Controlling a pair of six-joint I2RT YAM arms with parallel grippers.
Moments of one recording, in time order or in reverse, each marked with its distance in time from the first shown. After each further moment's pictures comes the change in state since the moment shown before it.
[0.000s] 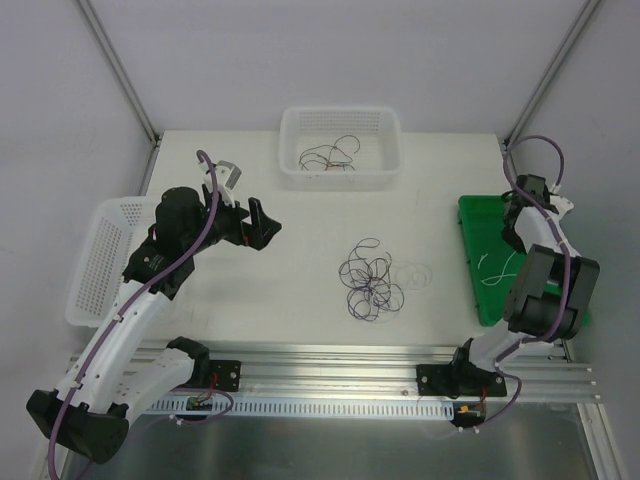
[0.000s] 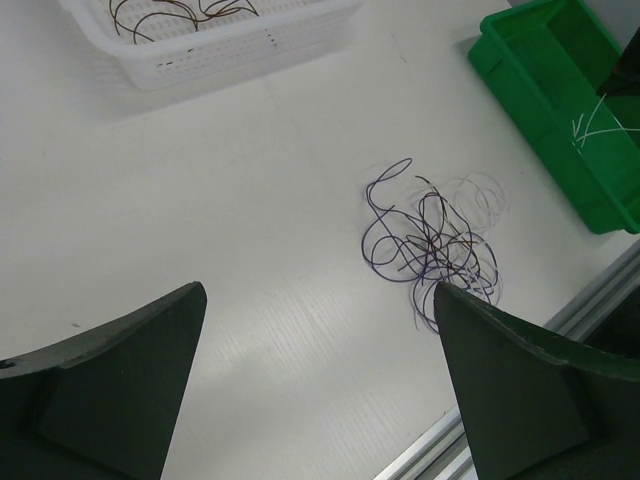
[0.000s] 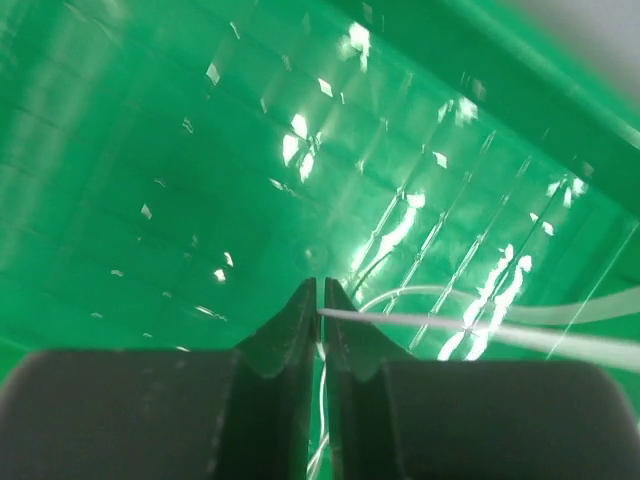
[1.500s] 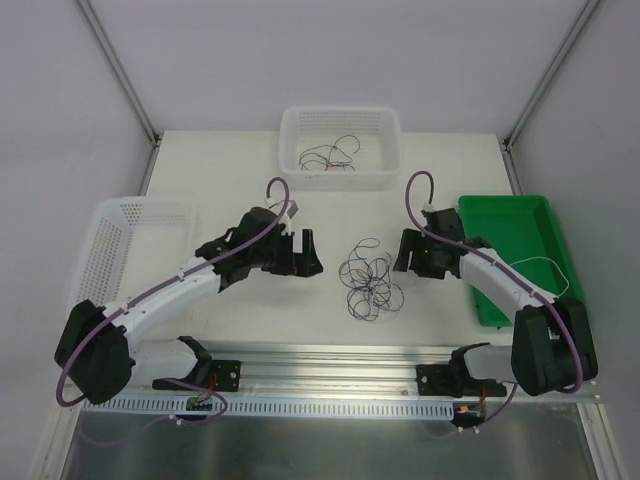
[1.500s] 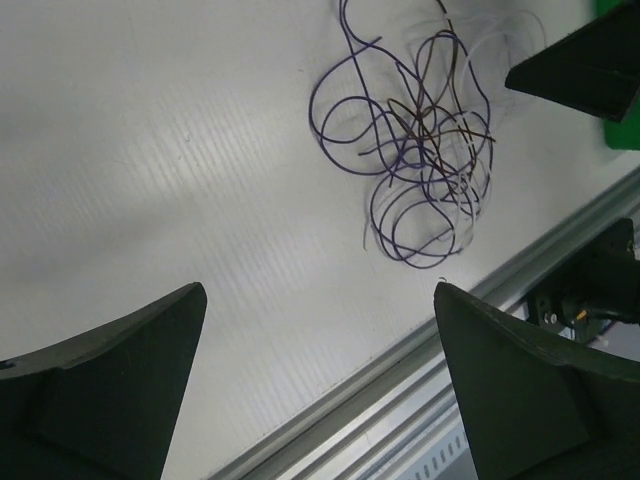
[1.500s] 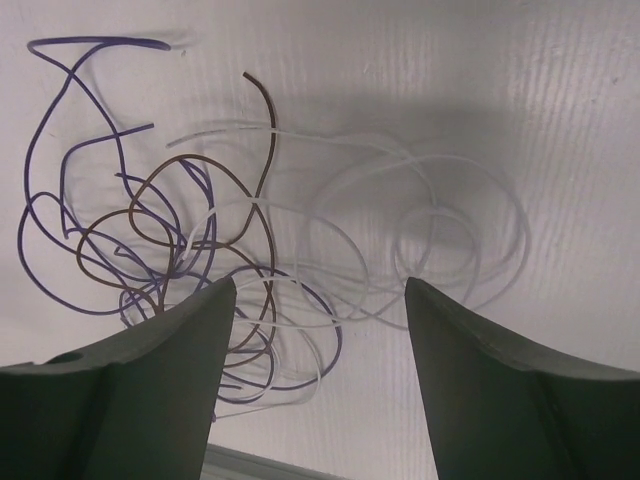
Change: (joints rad) left arm -0.302 0.291 -0.142 0.078 -0.107 -0.323; right arm 0.583 -0.316 -0.367 0.092 -0.646 -0.117
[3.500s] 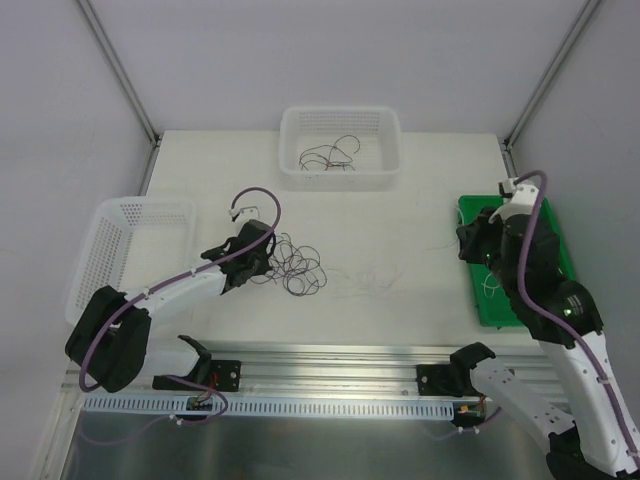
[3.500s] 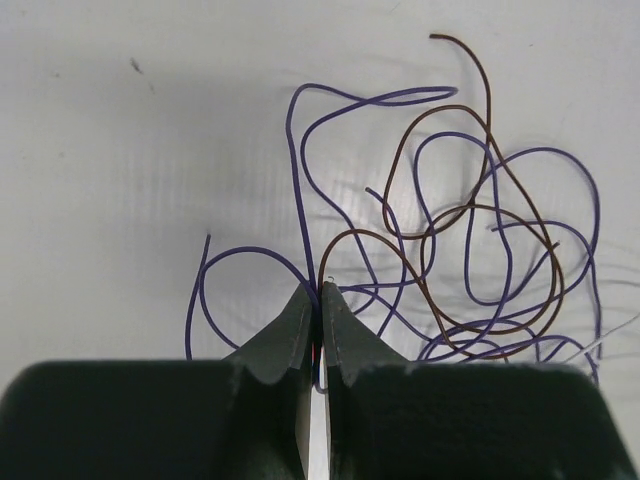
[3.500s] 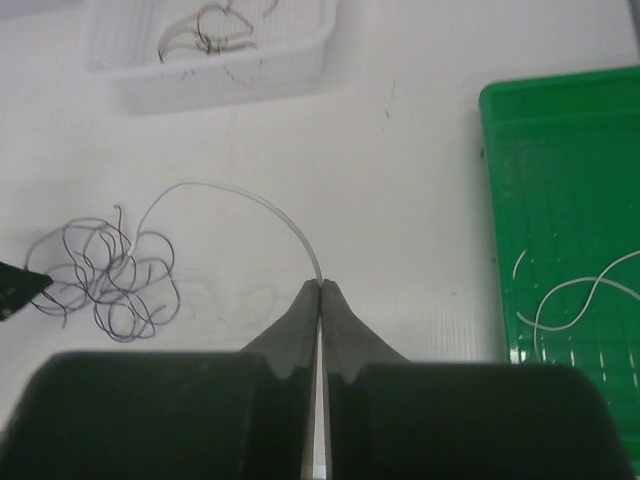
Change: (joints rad) left arm 0.062 0.106 -0.145 0.052 -0.576 -0.077; right arm 0.159 -0.594 0.351 -0.364 0.379 -0.066
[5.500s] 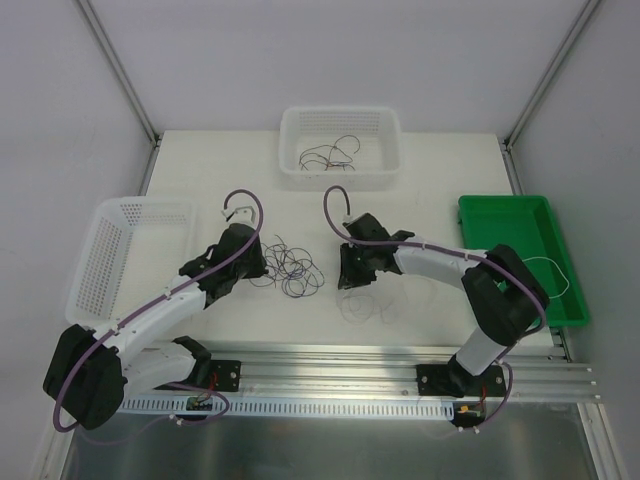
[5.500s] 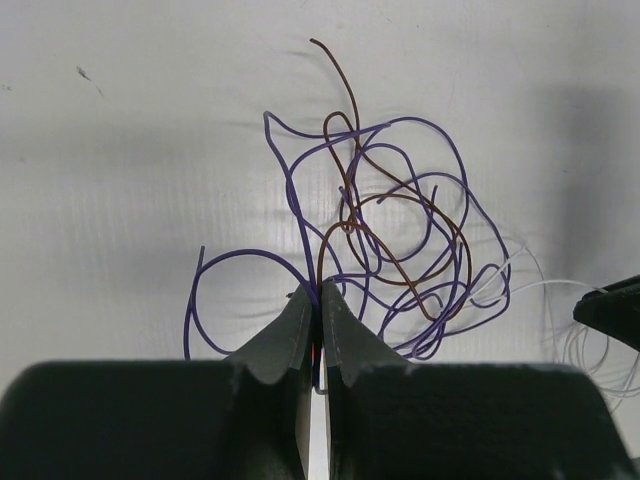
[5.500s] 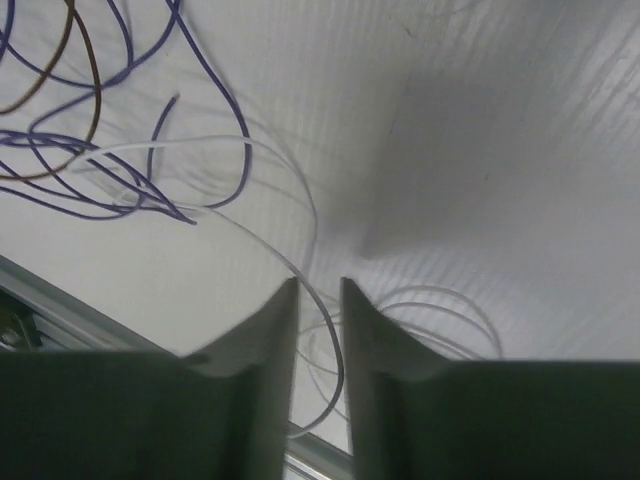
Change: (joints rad) left arm 0.031 -0.217 -0.061 -0.015 0.156 0.061; right arm 0.296 0.959 -0.142 0.472 -0.453 0.238
